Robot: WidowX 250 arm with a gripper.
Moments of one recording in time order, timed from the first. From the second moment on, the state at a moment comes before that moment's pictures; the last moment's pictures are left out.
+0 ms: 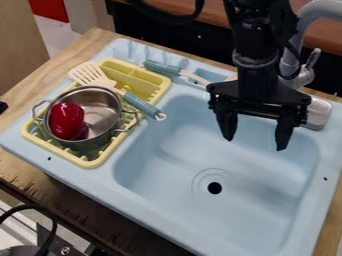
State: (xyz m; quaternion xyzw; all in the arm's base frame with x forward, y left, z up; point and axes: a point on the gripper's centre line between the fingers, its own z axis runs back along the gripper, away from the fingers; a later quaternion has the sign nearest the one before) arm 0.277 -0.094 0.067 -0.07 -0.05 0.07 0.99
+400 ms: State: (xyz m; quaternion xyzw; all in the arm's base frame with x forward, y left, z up) arm 0.276 -0.074 0.061 -0.07 -0.02 0.13 0.99
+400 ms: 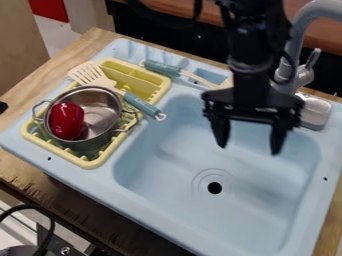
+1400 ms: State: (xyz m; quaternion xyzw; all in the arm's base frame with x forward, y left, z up) arm 0.327 0.025 0.102 -0.06 -0.13 0.52 0.84
